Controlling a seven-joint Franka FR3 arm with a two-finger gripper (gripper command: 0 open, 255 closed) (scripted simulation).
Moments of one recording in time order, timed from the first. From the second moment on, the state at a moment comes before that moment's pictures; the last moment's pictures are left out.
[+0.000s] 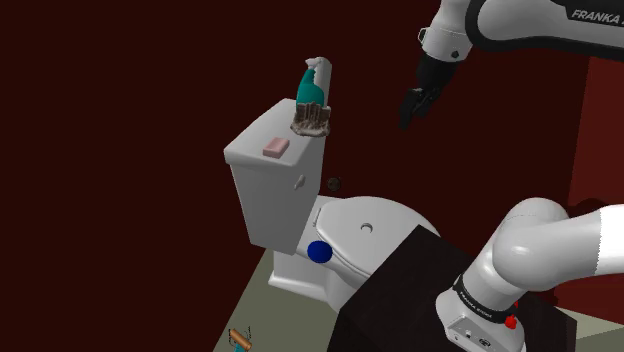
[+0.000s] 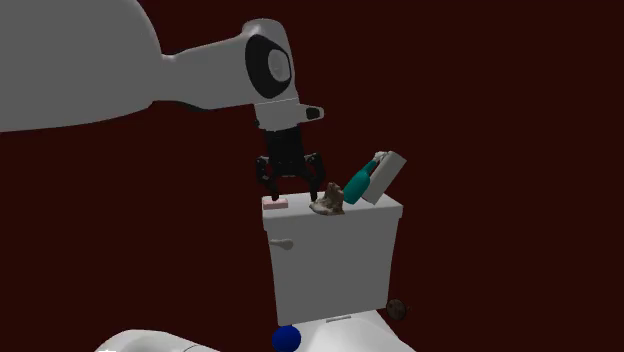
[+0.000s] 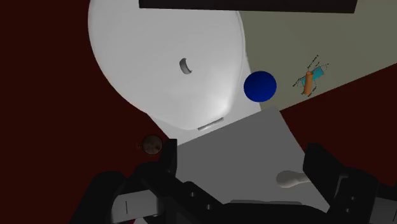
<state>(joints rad) -0.01 -0.80 0.03 -2.31 -0.09 1.64 0.02</state>
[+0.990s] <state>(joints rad) 0.07 -0.26 -0.15 -1.91 0.00 1.73 -0.38</state>
